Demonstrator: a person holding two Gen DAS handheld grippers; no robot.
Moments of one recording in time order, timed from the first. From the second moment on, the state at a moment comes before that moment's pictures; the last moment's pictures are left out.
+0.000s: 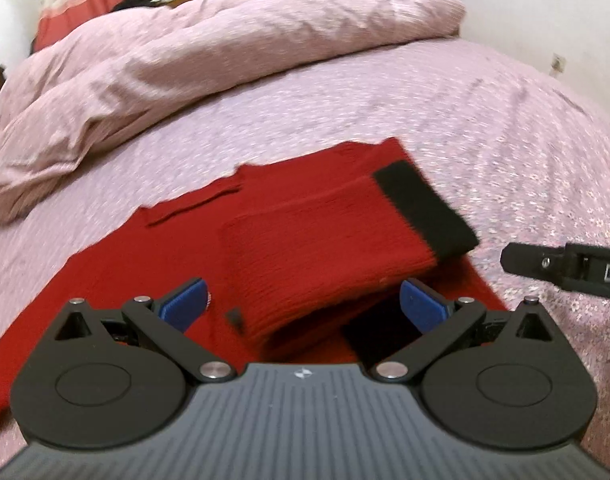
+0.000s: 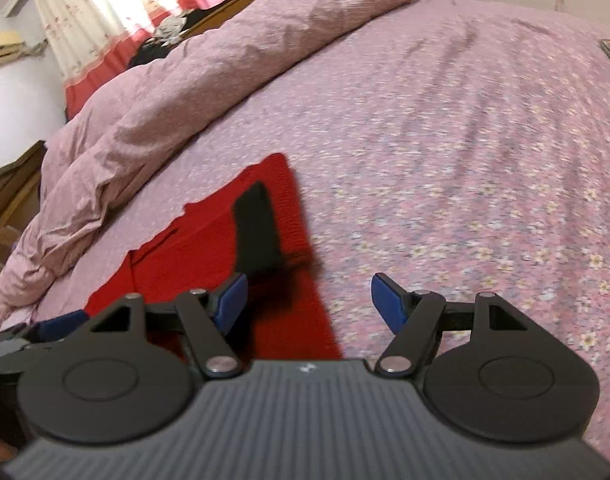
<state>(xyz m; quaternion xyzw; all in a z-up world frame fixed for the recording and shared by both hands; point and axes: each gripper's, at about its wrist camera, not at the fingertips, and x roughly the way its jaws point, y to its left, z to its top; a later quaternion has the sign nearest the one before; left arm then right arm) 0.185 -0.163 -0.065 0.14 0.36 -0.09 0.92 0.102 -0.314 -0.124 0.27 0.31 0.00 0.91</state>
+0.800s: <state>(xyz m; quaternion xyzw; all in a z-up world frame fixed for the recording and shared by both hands) 0.211 -0.223 -0.107 0.19 0.31 -0.10 0.93 0.104 -0.350 -0.154 0.35 0.32 0.00 0.88</state>
